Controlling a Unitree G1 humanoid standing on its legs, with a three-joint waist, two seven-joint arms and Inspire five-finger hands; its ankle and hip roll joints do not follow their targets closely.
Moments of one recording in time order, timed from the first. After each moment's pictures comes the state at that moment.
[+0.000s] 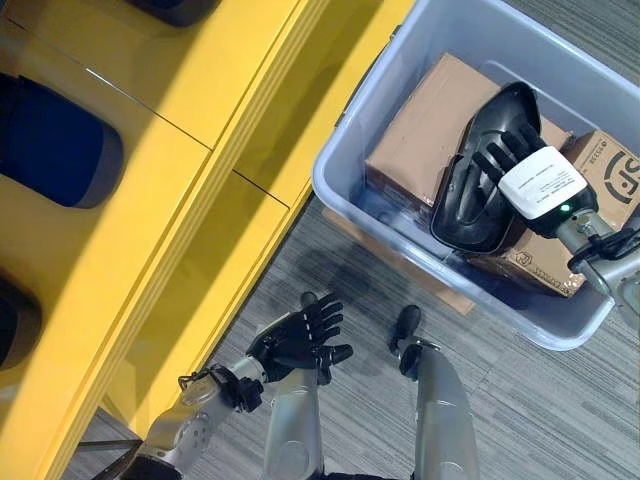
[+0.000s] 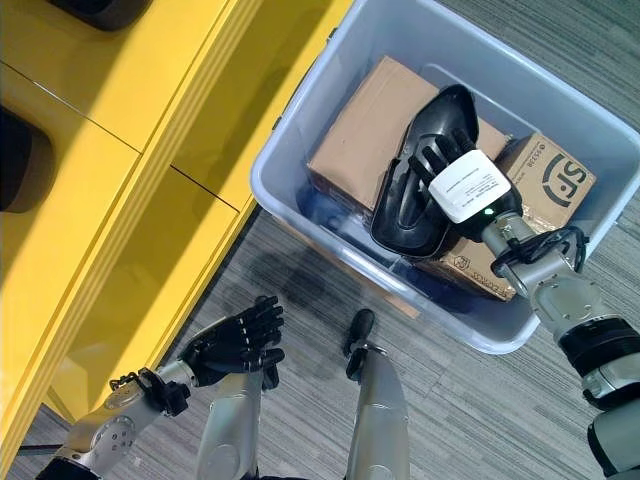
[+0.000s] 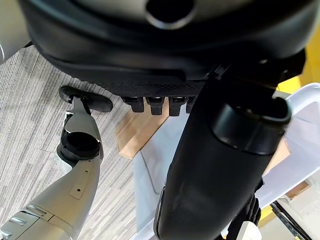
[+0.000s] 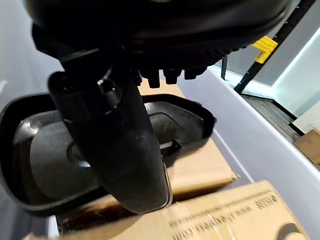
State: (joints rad) left arm 0.01 0.57 -0.27 0.07 -0.85 0.18 -0.43; right arm -0.74 -1.09 0.62 0.45 -1.10 -0.02 -0.34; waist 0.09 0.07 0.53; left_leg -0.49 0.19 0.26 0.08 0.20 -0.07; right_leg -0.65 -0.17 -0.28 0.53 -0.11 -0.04
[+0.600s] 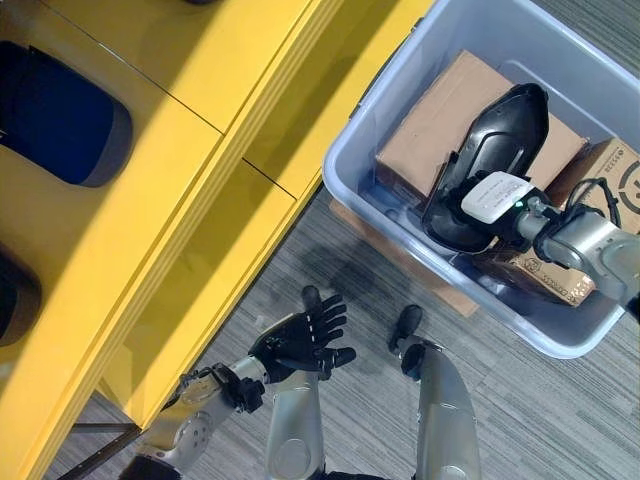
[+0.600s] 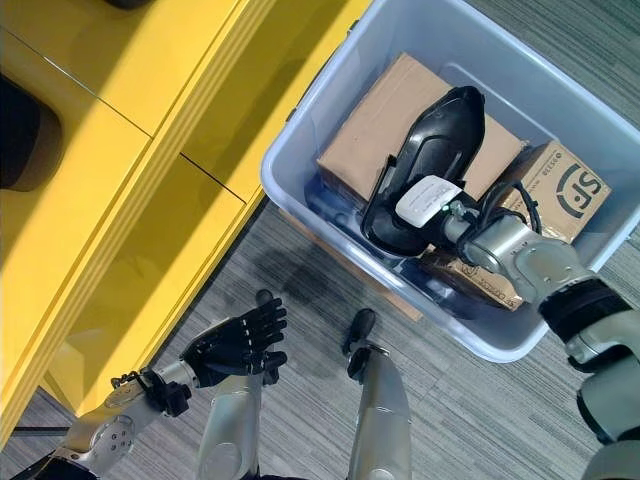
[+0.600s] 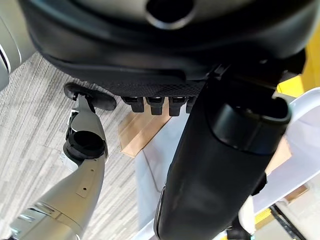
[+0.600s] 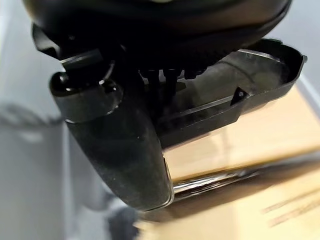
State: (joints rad) left arm 0.01 0.57 -0.27 0.04 -0.82 0.22 -0.43; right arm -1.00 -1.02 0.85 0.51 -0.71 -0.13 0.24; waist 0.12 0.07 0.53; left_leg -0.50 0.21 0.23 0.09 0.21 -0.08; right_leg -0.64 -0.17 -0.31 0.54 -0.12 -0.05
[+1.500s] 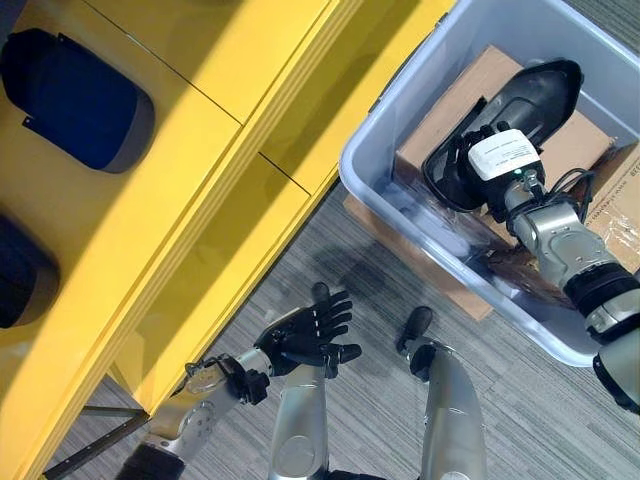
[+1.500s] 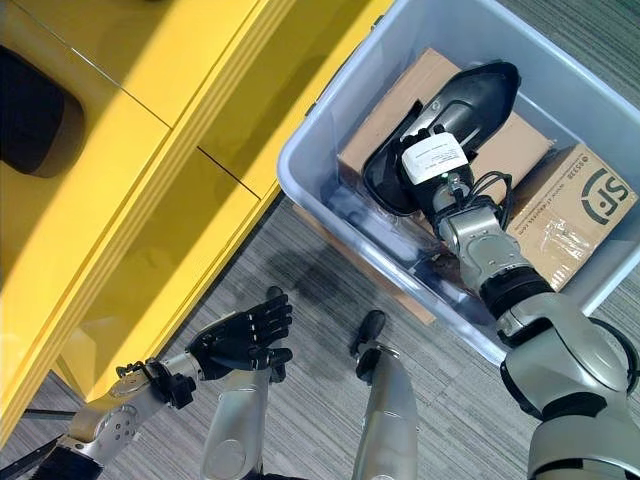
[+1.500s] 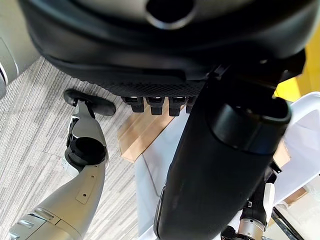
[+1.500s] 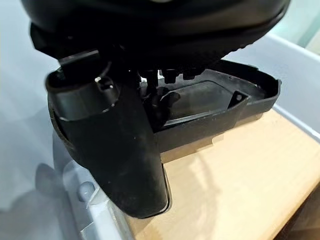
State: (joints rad) left arm -0.03 0.57 -0.28 0.03 -0.82 0.26 -0.42; right arm -1.05 -0.79 0.77 0.75 -0.86 0.11 -0.12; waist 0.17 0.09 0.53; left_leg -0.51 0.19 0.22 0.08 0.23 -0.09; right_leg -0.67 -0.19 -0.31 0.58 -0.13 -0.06
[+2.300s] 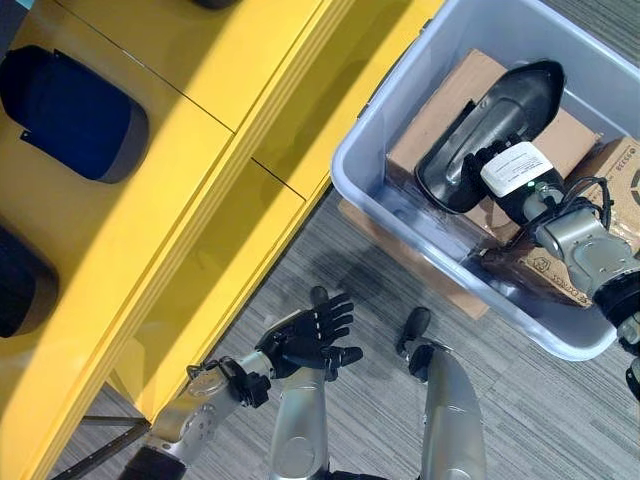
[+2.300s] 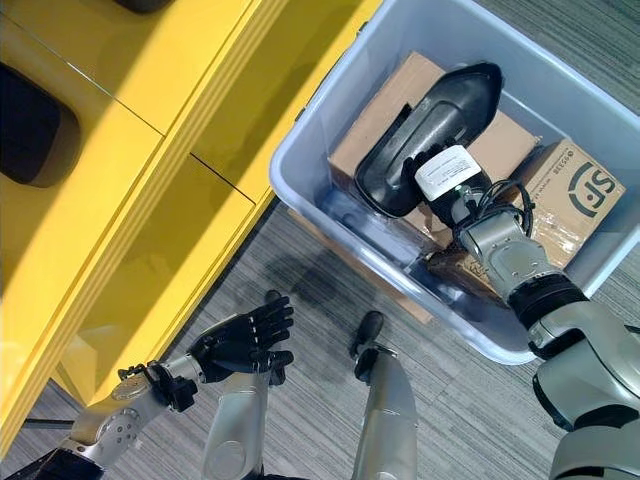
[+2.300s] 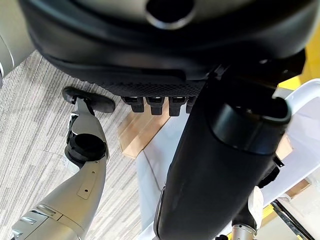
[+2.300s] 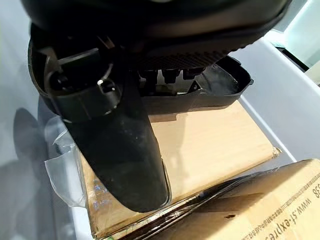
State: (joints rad) left arm -0.03 0.57 -0.30 0.03 -0.82 0.24 -0.42; right arm -1.01 -0.92 0.82 0.68 -0.98 0.05 -0.01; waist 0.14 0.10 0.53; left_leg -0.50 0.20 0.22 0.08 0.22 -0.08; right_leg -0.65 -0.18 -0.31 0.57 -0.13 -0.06
